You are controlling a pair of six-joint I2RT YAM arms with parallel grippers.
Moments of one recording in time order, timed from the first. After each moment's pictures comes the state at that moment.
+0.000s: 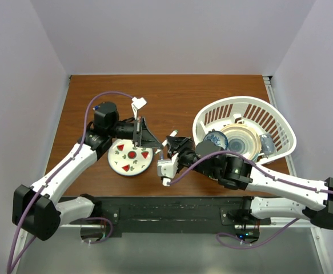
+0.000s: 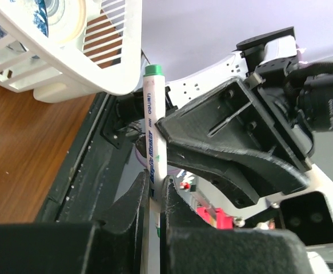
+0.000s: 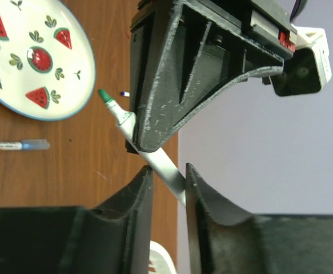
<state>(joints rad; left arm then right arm) -0.43 1.16 0.89 -0.01 1.11 -0.84 1.19 1.04 0.93 -0.15 0.19 -1.10</state>
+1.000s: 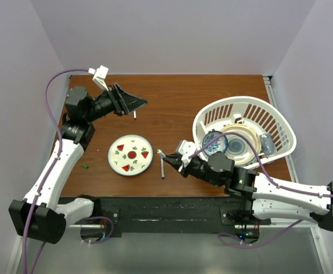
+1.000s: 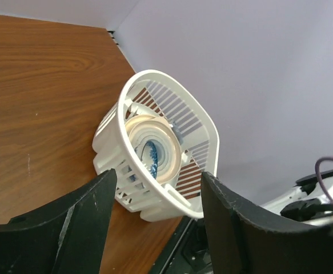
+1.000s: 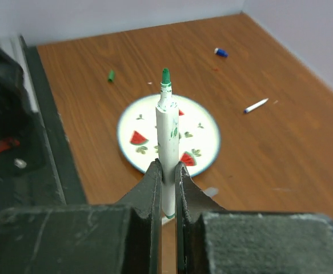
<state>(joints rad) -0.20 1.13 1.07 0.03 0.72 -0.78 1.24 0.91 0.70 0.12 0.18 -0.12</state>
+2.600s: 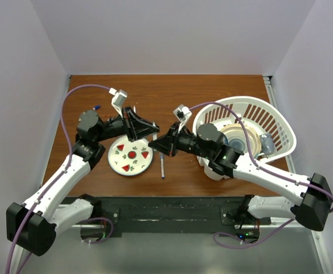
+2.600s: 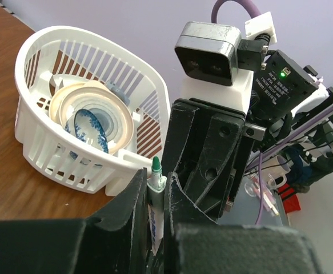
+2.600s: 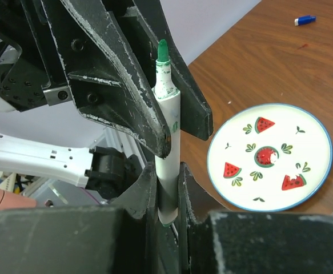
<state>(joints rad) -0.40 1.01 0.79 0.38 0.87 -0.74 0.96 1.18 0.88 0.23 -0.21 0.56</state>
